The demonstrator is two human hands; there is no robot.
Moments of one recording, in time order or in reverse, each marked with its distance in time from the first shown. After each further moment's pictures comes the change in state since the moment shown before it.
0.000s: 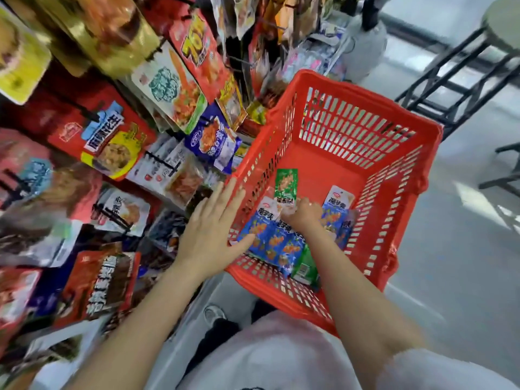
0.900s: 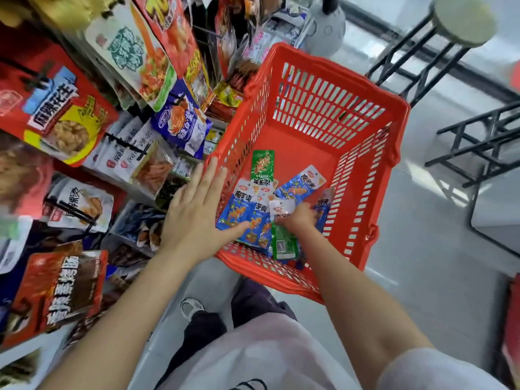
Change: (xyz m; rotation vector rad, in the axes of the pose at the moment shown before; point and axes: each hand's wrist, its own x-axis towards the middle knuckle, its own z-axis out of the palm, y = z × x) left_hand 0.000 0.002 -0.001 0.001 0.023 -0.015; right_hand -0.046 0.035 0.006 0.183 -0.006 0.325
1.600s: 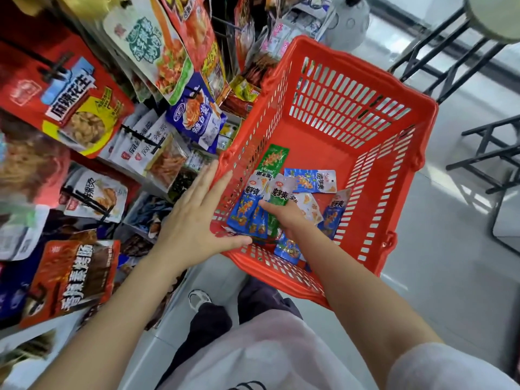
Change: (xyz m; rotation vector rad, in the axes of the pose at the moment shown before) left_hand -0.012 -0.018 -0.014 -0.235 -0.118 -0.017; right_hand 0.007 -0.024 0.046 0.757 -0.380 -0.131
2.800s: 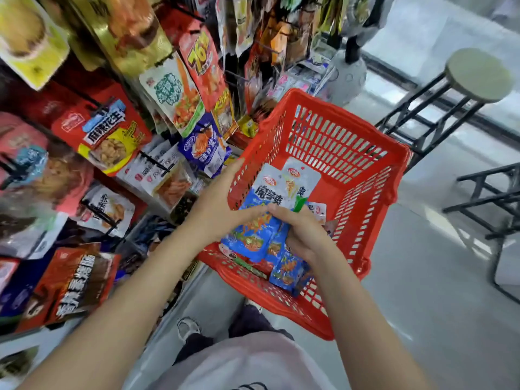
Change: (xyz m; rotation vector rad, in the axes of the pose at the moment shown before) left_hand 0.038 0.064 -0.031 -0.490 0.127 -0.090; right_hand -0.135 -0.095 -0.028 0.283 -0.416 -0.321
